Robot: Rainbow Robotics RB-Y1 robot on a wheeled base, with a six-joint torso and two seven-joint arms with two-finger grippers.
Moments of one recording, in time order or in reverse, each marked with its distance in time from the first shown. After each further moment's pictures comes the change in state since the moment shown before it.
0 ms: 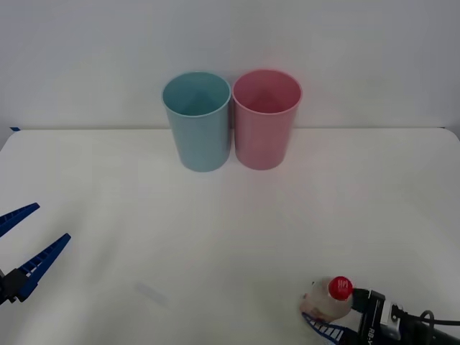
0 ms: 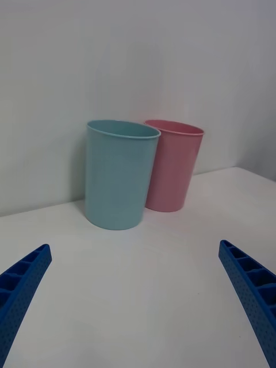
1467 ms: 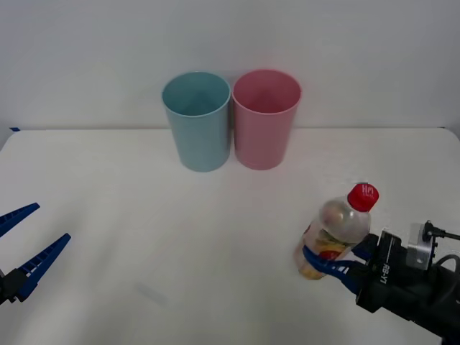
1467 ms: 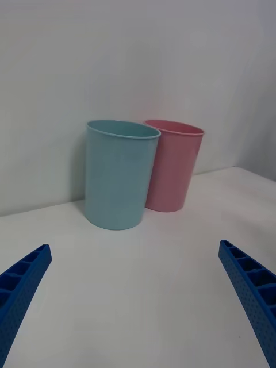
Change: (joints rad) right arm 0.075 -0.080 -0.018 -0.629 -0.055 0.292 -0.610; left arm 0.000 0.000 0.000 0.000 0.000 0.000 0.000
